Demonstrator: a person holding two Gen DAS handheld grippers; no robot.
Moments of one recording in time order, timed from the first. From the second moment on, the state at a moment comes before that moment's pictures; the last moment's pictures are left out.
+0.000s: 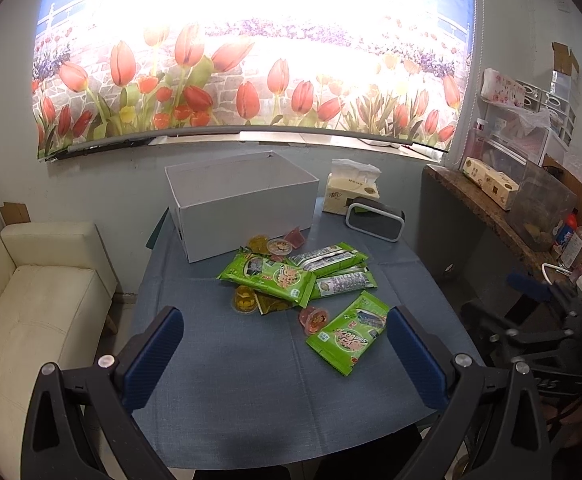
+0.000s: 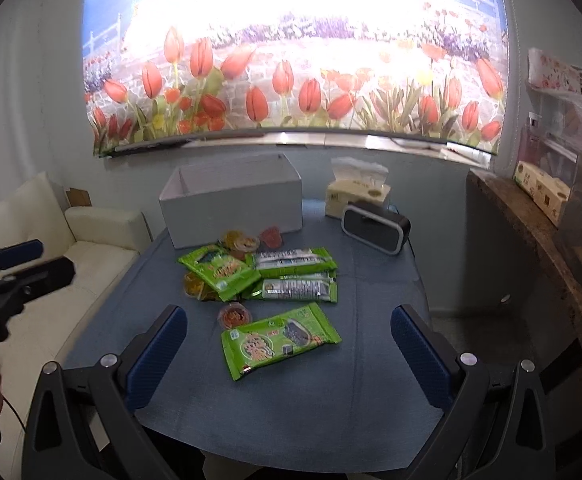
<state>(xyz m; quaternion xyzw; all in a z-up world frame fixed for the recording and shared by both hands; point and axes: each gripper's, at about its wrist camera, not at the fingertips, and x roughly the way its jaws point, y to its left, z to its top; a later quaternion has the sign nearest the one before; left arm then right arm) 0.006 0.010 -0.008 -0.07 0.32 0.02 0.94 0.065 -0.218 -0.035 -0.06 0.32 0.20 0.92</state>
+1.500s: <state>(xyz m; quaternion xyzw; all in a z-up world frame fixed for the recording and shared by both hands) 0.100 0.021 -0.139 -0.06 0.41 -0.01 0.91 0.191 -0.206 -0.183 0.11 0.54 0.04 0.83</state>
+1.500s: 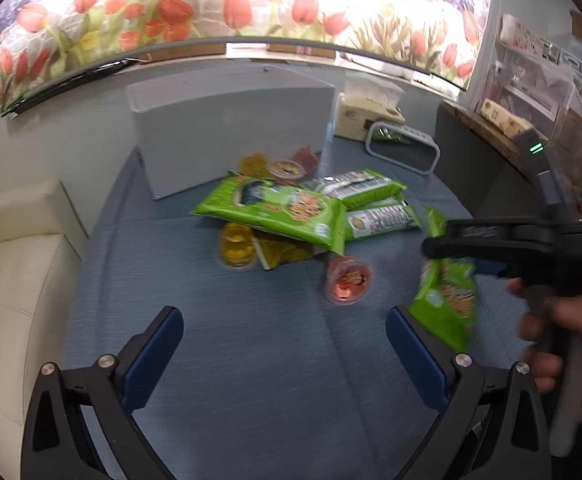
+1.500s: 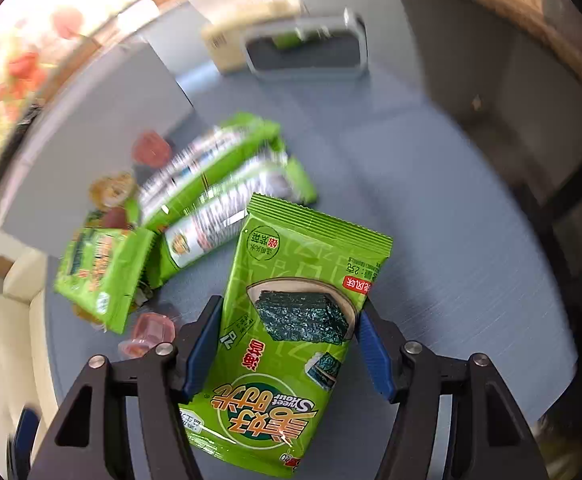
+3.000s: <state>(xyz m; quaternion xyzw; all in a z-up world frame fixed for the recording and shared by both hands) 0.242 0.108 -0.008 -0.12 0.31 0.09 0.94 0.280 -0.109 -0.013 -0.04 0.33 0.26 0.90</state>
